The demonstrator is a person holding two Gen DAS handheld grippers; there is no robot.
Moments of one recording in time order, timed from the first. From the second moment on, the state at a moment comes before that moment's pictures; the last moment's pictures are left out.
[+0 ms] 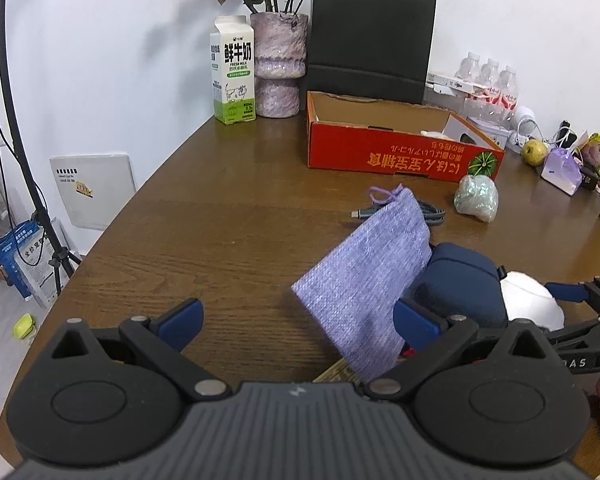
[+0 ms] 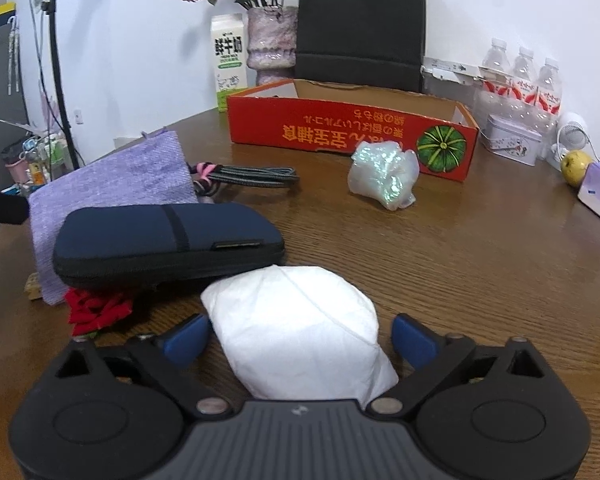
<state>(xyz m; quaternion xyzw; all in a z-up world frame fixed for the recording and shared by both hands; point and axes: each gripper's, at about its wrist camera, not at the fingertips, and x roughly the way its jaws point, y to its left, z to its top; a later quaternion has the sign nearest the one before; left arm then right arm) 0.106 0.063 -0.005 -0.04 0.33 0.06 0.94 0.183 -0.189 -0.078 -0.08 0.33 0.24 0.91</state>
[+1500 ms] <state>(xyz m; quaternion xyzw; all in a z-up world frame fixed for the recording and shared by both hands) 0.093 0.047 -0.054 0.00 0.36 -0.01 0.93 0.161 -0.202 -0.076 -0.07 0.32 0.23 0.92</state>
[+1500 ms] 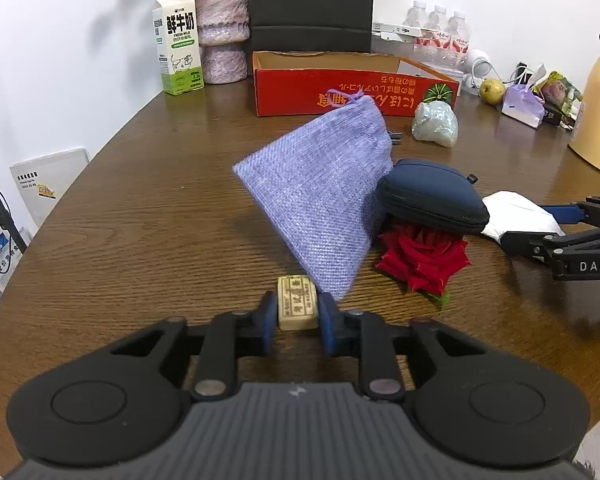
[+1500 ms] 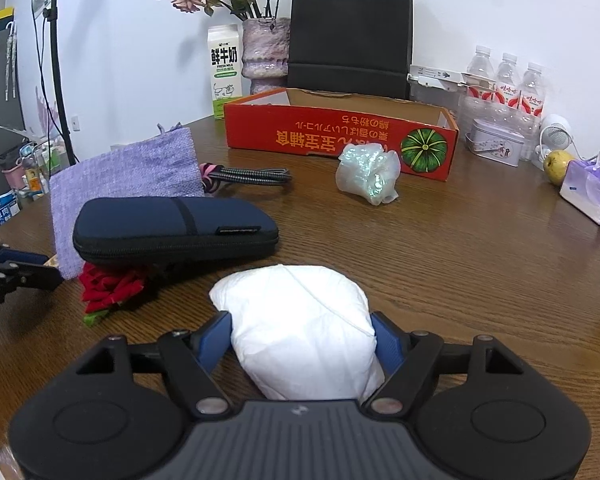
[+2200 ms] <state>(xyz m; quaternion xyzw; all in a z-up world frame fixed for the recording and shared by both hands) 0.089 0.065 -0.047 -0.01 0.36 0.03 0.93 0.151 -0.209 -0.073 -0.06 0.30 0.22 0.93</state>
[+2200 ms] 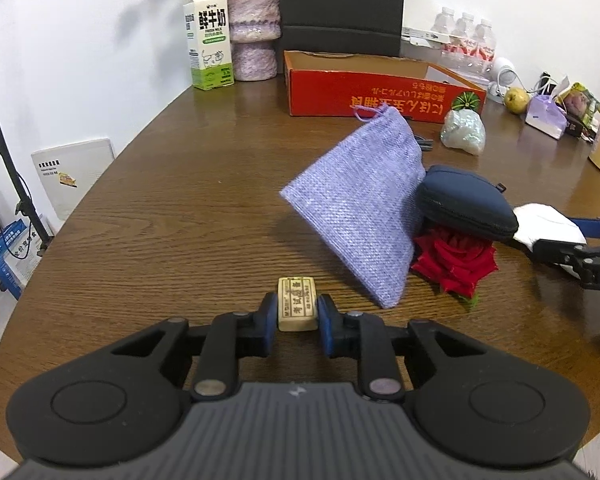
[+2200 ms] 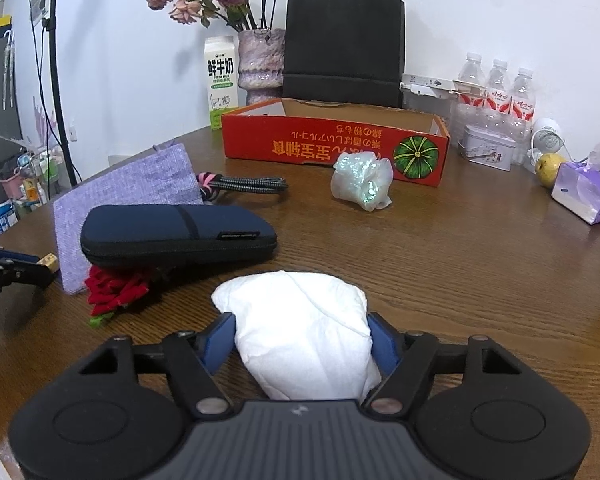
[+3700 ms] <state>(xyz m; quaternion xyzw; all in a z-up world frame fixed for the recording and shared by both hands) 0.072 0.072 -0.020 -0.02 0.33 0.04 0.94 0.134 -0.204 -0.064 -0.08 0.29 0.24 0.92</state>
